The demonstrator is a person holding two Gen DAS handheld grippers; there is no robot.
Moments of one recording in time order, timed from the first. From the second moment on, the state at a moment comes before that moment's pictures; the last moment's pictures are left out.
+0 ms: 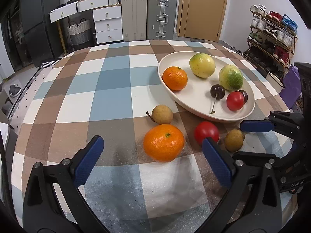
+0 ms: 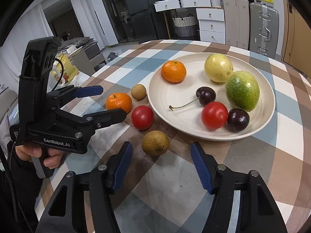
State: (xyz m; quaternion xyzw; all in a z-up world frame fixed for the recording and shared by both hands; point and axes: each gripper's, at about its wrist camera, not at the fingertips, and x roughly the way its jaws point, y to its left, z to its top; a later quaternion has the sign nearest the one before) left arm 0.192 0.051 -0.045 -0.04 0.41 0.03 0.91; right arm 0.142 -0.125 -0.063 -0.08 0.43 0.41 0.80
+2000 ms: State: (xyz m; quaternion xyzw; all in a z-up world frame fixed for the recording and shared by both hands) left arm 0.175 0.050 -0.017 -0.07 0.34 0.00 0.94; right arm 0.158 -0.178 -0.020 0.02 0.34 0.37 0.87
